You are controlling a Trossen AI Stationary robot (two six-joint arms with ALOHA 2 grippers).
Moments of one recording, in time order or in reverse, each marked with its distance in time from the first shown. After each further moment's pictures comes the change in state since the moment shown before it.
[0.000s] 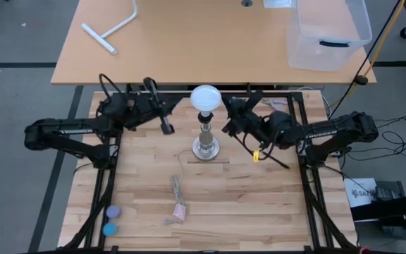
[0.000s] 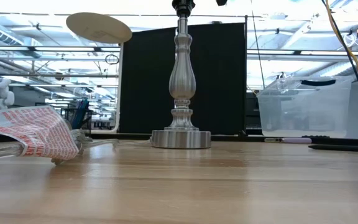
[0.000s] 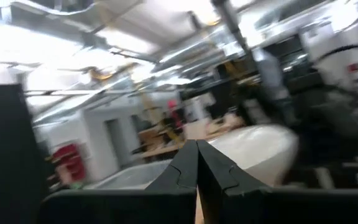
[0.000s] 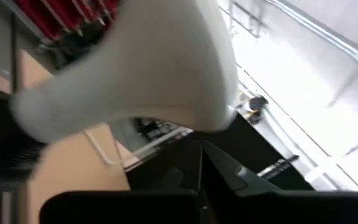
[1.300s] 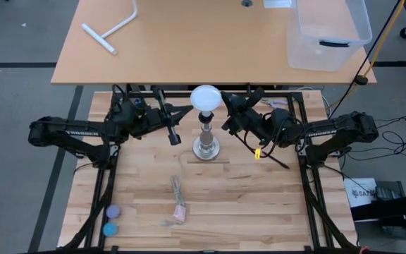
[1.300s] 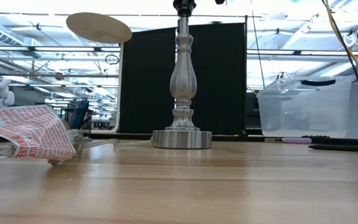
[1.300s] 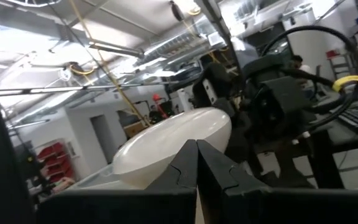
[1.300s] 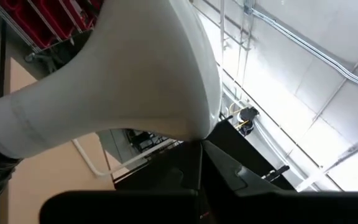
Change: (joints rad) left arm -0.102 0.069 0.000 0.015 -0.068 0.053; right arm -0.027 0.000 0.000 0.048 -0.073 -0.042
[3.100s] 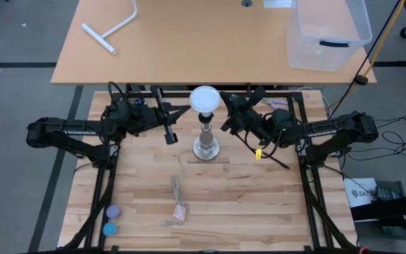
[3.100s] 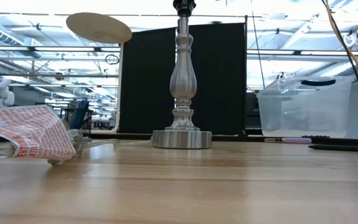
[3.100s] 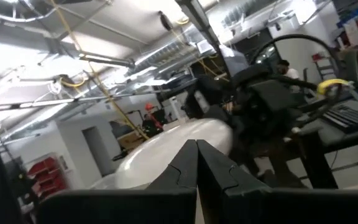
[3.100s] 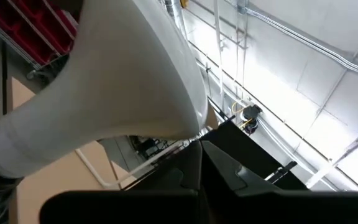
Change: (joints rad) left arm 0.028 -0.032 0.000 -0.019 0.087 0.019; right arm -0.005 0.000 0.000 0.022 -0.009 0.070
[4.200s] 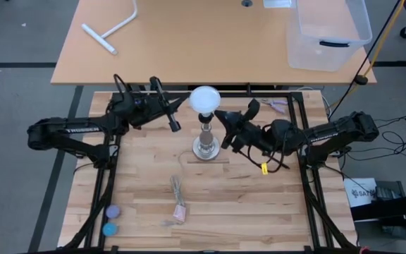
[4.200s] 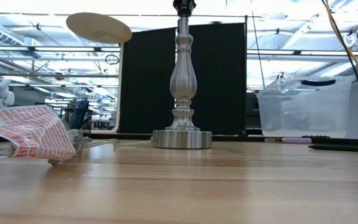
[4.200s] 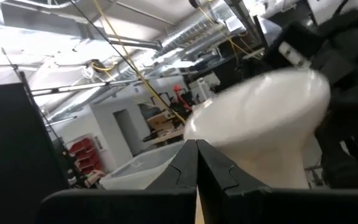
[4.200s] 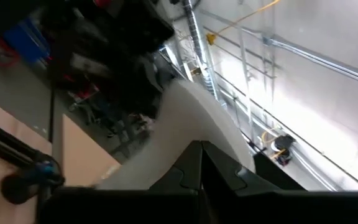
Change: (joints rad) left arm 0.115 0.022 0.000 -0.008 -0.022 0.024; right arm 0.127 -0.002 0.000 -0.069 -0.059 0.056
